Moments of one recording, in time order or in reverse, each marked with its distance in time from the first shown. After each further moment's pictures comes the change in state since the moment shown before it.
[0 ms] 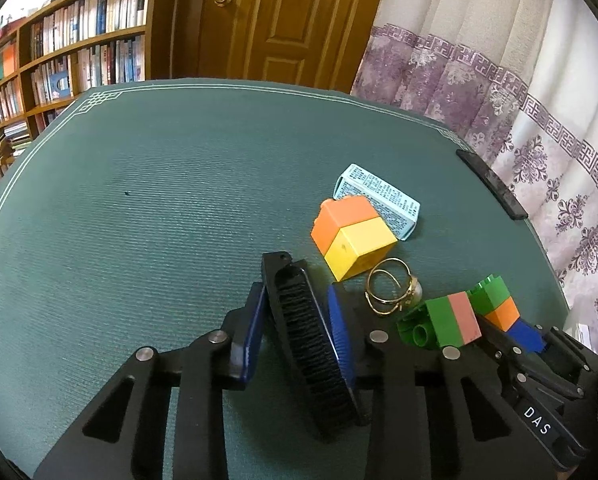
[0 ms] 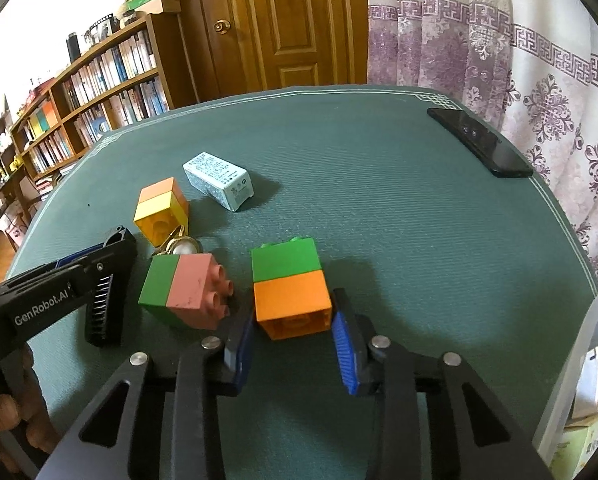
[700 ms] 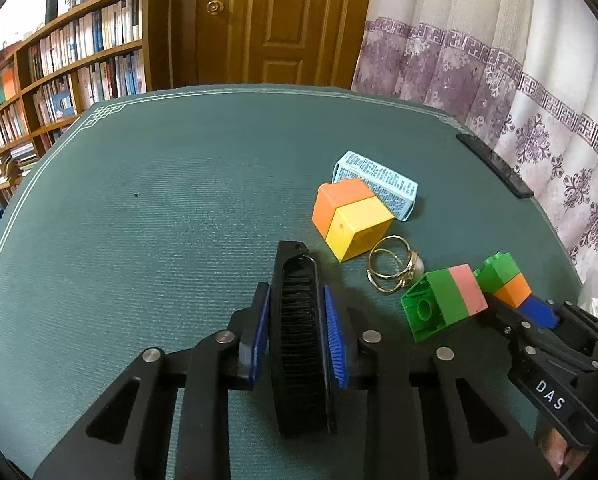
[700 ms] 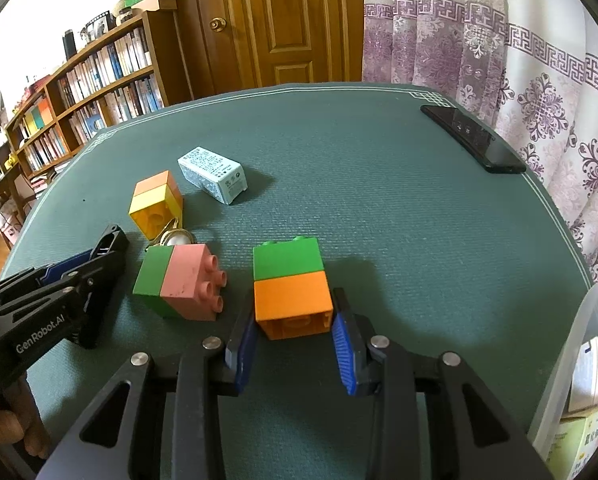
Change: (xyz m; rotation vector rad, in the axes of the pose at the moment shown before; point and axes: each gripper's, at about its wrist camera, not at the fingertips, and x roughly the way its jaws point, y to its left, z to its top) left arm -0.009 -0.005 -0.010 0.065 -0.015 0.051; right arm -0.001 0.000 -0.003 -0.002 0.006 -0.021
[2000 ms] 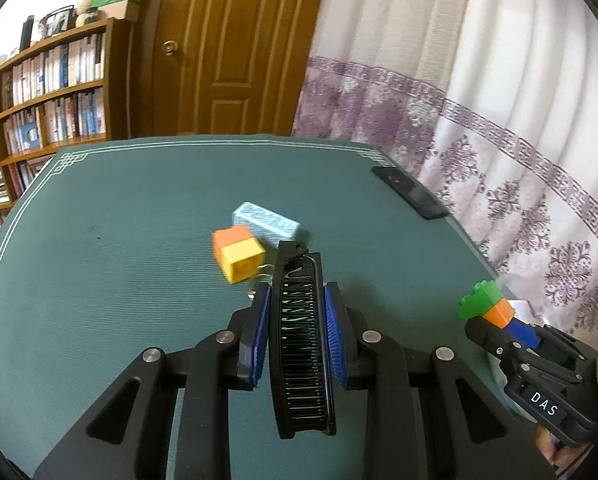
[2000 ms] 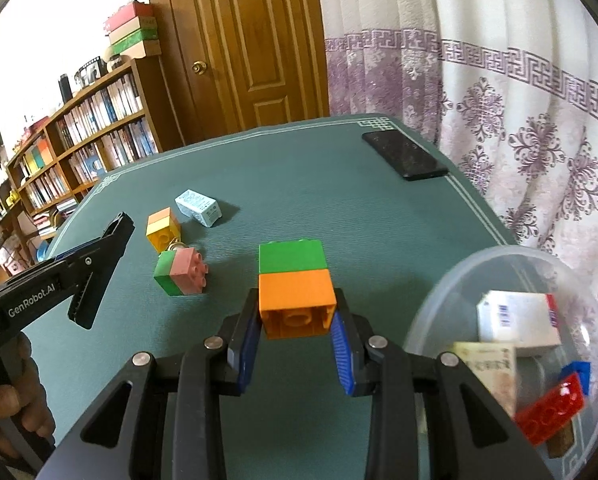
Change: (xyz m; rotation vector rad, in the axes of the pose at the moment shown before) left arm -0.077 -0.054 0.000 0.061 -0.121 -0.173; right arm -0.093 -0.045 -0.024 0.090 -0.115 -0.012
